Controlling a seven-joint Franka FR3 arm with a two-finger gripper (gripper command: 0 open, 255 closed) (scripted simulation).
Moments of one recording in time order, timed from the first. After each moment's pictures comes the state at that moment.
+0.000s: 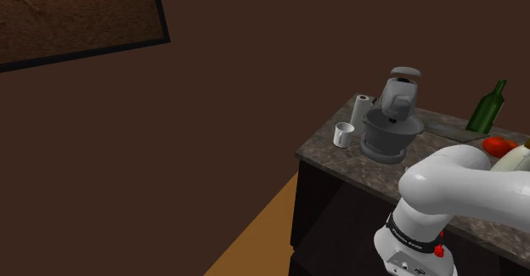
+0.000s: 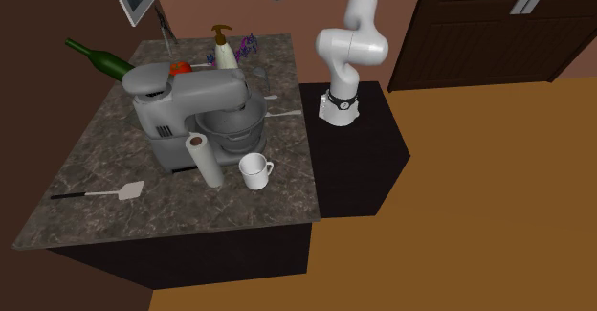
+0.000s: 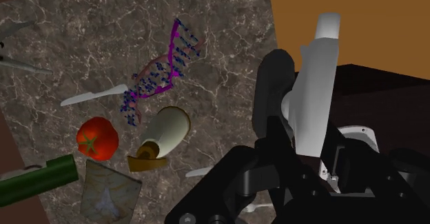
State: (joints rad) arm -0.35 -1.22 -0.61 -1.50 -1.26 0.69 -1.55
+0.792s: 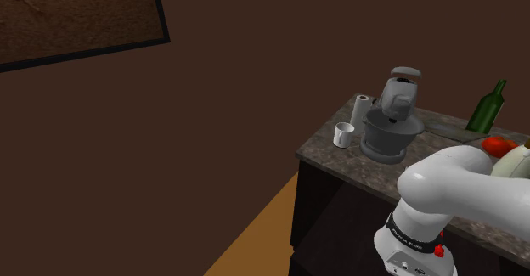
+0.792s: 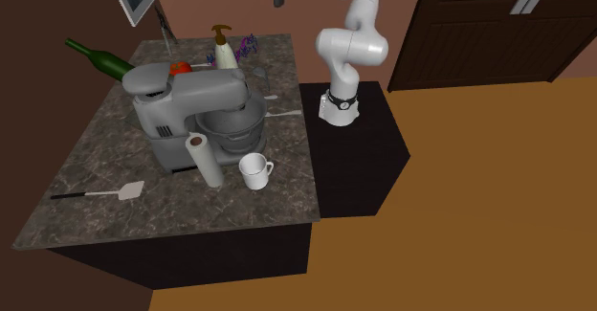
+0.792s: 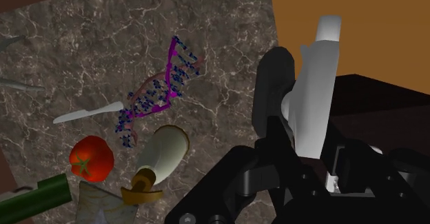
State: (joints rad) arm -0.39 -1.32 -0.66 -1.59 -1.35 0.75 -1.62
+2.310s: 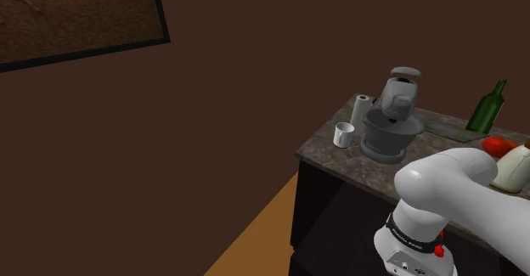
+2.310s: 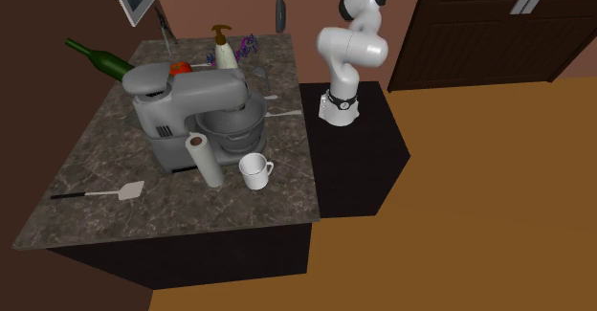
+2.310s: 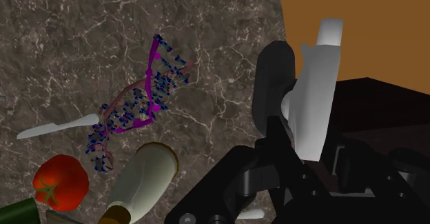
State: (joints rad) arm -0.50 -1.61 -0.75 -1.95 -1.40 0.84 -1.53
